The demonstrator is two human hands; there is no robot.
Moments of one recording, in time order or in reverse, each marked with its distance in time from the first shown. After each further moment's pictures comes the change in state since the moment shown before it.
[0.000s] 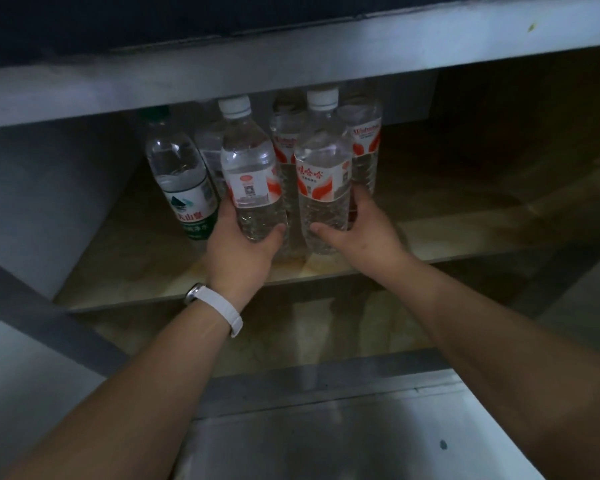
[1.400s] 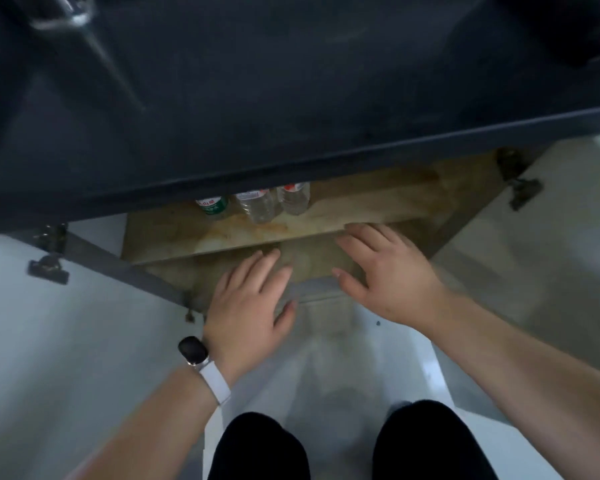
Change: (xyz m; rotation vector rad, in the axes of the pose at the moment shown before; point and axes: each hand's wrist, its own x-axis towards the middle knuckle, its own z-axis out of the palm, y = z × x) left_hand -0.125 0.163 -0.123 0.760 -0.543 0.418; right_hand -0.137 -0.139 -0.146 -0.810 -0.271 -0.227
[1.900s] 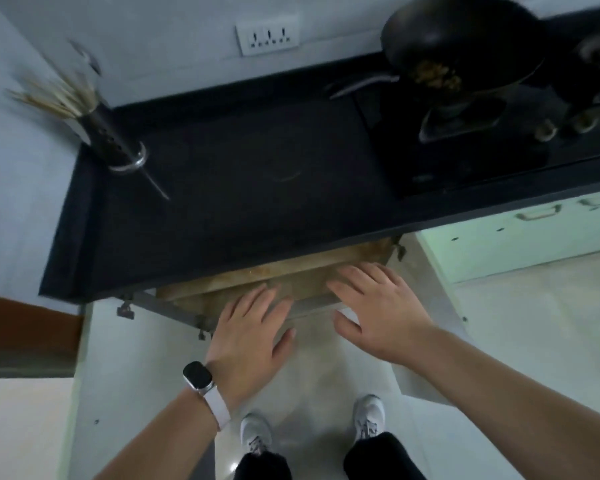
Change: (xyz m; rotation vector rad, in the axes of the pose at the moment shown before) left_hand 0.007 0.131 -0.230 0.043 -0.033 0.086; right_hand -0.068 -0.021 -0.269 -0.079 -0.112 -0.007
